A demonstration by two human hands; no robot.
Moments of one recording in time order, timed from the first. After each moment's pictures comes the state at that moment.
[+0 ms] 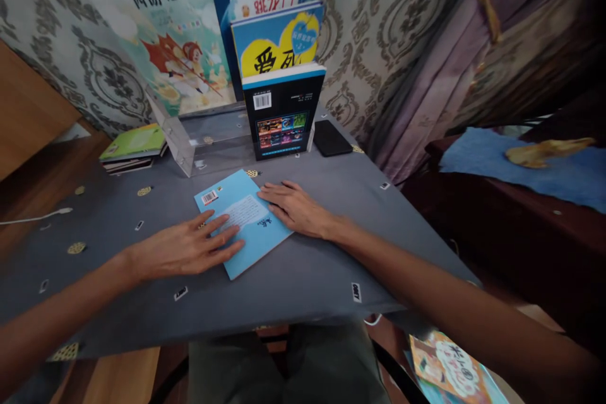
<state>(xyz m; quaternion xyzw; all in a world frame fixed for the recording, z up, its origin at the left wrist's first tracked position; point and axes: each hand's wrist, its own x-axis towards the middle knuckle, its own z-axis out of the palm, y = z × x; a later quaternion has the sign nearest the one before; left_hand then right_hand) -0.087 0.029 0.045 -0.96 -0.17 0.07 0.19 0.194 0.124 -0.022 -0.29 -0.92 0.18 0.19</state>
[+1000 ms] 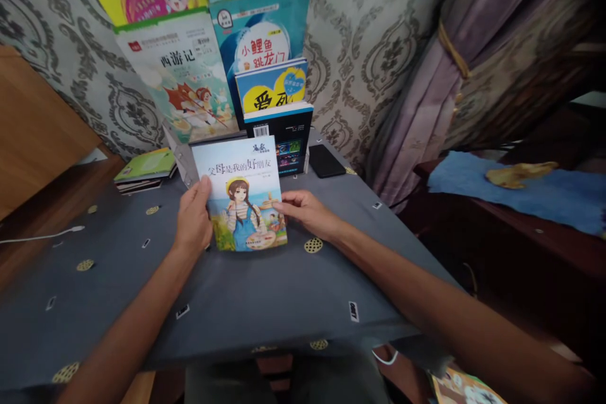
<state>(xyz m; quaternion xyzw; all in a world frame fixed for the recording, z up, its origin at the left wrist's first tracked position) -0.014 0.084 0.045 -0.43 -0.44 -0.69 -0.37 0.204 0.131 0.002 -0.23 -0.60 0.67 0.36</state>
